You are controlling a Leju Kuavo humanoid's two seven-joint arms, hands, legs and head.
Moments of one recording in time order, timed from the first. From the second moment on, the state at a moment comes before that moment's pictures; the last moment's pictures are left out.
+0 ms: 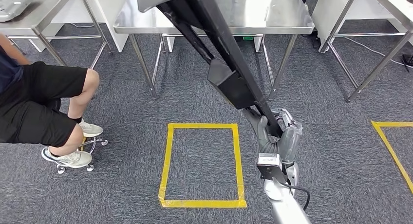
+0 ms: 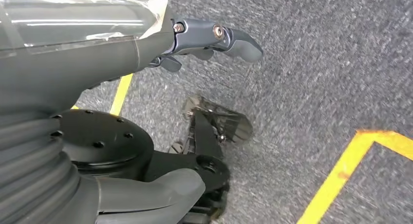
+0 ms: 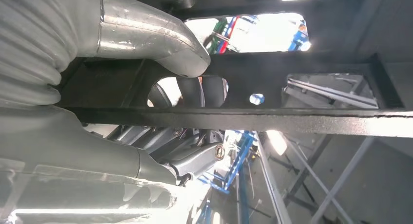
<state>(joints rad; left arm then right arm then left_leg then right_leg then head) -0.18 -0.06 -1.02 -0.14 1.53 0.37 -0.34 -0.14 0.04 0.24 -1.44 0.45 -0.68 -0.63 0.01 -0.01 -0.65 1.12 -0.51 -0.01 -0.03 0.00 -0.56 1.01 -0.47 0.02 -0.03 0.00</state>
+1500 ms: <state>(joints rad) -0.19 -0.06 -1.02 -0.14 1.52 0.36 -0.34 -0.08 0.04 0.20 -1.51 0.48 -0.68 -0.61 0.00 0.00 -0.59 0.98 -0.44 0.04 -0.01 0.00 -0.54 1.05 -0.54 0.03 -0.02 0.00</state>
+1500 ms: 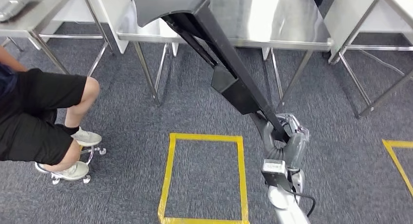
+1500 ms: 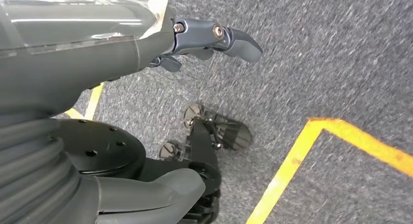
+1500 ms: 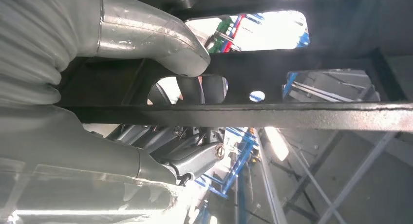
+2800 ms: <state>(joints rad) -0.19 -0.07 -1.03 -0.14 1.52 0.35 -0.33 -0.08 0.04 0.21 -1.52 0.49 -0.68 -0.58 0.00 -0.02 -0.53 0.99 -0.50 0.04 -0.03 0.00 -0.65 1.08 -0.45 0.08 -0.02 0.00</state>
